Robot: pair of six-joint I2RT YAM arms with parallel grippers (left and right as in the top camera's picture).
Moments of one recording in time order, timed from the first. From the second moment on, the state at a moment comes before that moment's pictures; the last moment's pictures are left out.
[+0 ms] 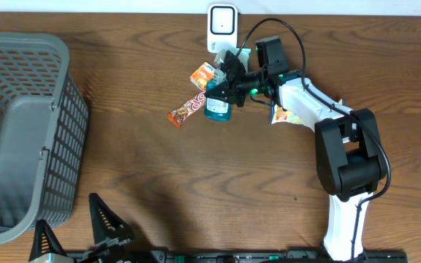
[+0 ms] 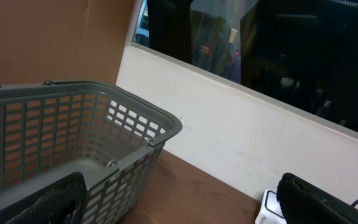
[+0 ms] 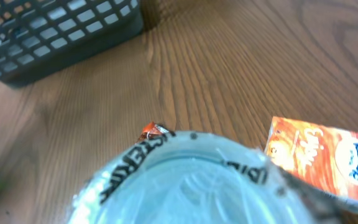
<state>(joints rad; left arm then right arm) 0.79 0.01 1.06 -0.95 0.39 -0.38 0.32 2.15 1.48 -0.18 -0.96 -0.41</state>
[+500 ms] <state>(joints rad) 0.78 0.01 1.06 -0.95 0.39 -0.38 0.30 2.06 1.48 -0.32 -0.86 0.05</state>
